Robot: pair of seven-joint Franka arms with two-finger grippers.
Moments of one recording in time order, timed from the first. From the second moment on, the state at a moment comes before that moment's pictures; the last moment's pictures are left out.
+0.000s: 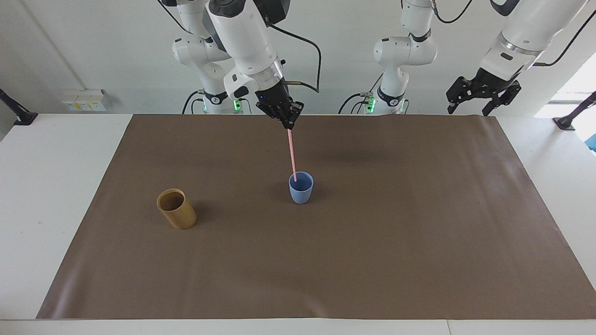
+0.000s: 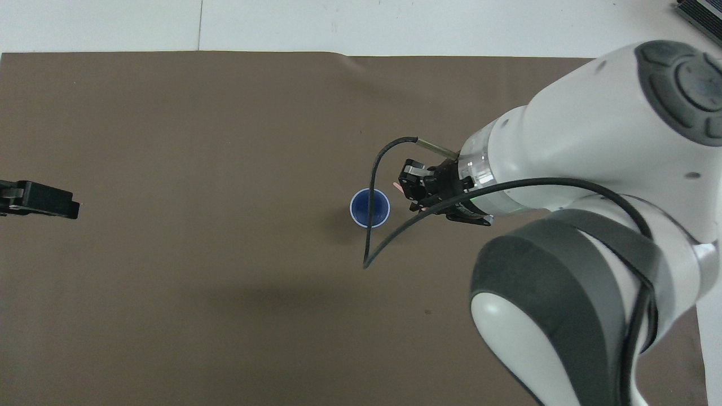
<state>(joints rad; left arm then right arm) -0.08 -0.07 0.01 -1.57 -0.03 1.46 0.04 0.27 0.18 0.23 -1.46 0.27 1.69 0.95</state>
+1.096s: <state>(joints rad) -0.08 -0.07 0.02 -1.57 -0.03 1.46 0.04 0.28 0.28 0.21 -1.56 0.24 1.87 0.98</state>
